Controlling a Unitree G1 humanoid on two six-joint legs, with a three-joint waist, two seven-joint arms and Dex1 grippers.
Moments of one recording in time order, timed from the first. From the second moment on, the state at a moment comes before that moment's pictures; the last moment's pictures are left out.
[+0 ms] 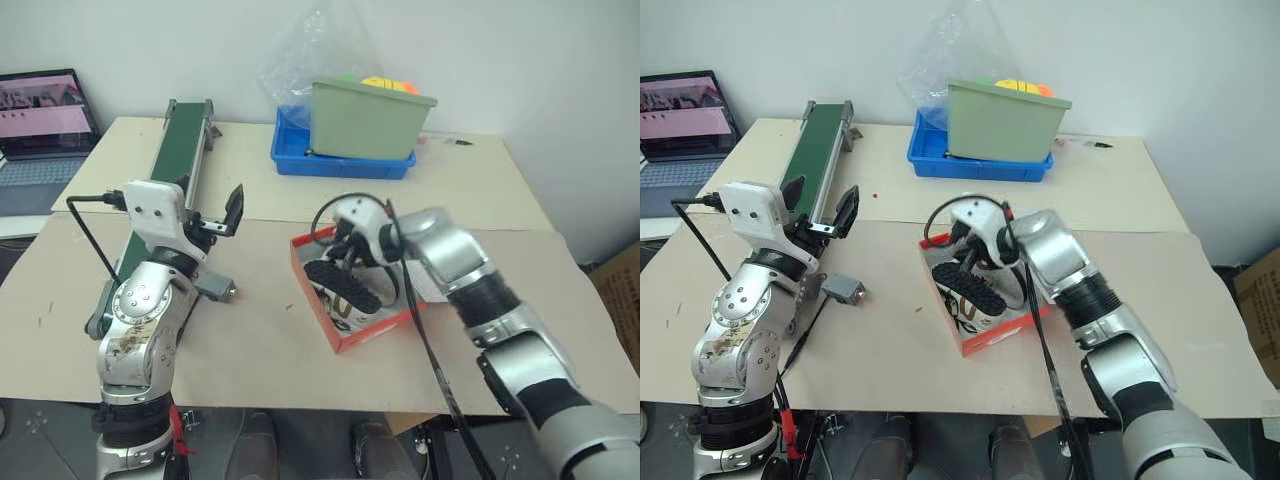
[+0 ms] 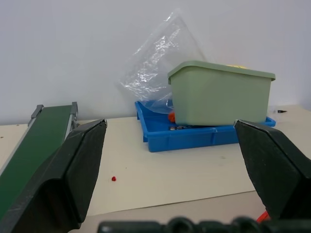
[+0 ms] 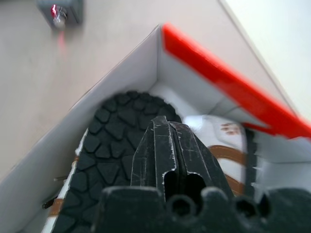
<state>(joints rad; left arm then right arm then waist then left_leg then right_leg) -0.31 0.32 0.19 -0.46 -0.33 0.46 -0.17 -0.98 -0.44 0.34 0.14 0.15 0.91 0.95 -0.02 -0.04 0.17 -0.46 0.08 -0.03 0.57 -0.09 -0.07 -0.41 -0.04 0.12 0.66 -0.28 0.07</state>
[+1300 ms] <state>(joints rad) -0.50 0.60 0.09 -0.35 -0.54 0.67 -0.64 -0.13 -0.54 -0.29 0.24 0.47 0.76 0.91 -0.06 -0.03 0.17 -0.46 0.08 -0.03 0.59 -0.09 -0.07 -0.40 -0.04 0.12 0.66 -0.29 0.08</state>
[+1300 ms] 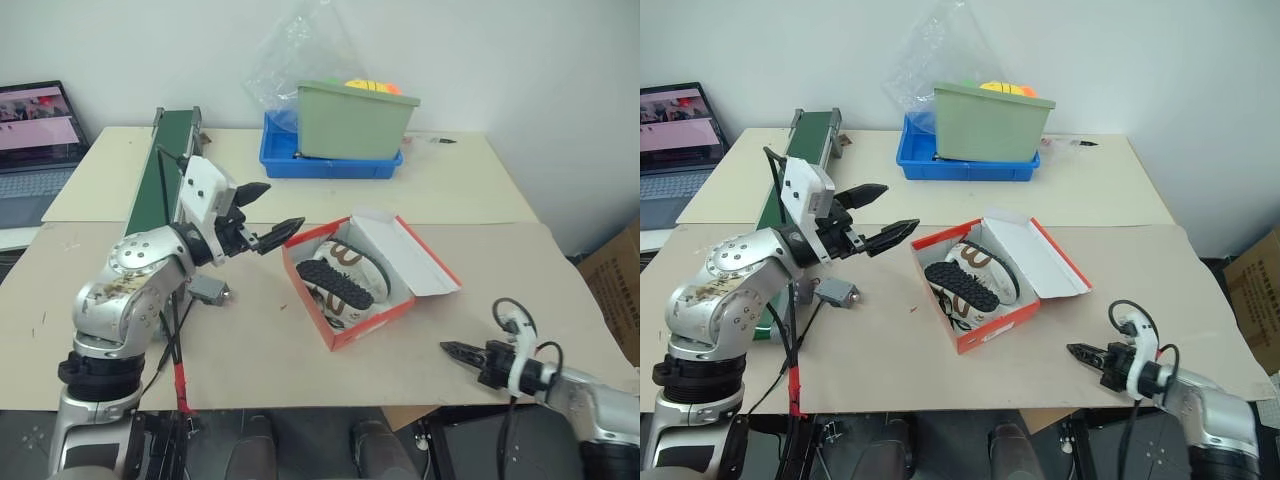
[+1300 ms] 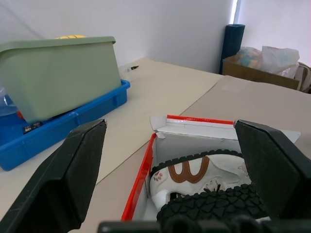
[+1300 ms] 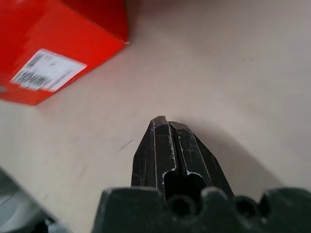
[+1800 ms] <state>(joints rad) -0.45 0.64 0.11 -0.45 -0.56 0.73 -0.63 -0.46 -0.46 -0.24 0.61 0.43 0.60 0.88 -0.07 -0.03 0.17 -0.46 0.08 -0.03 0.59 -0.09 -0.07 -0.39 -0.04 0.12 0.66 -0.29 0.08</state>
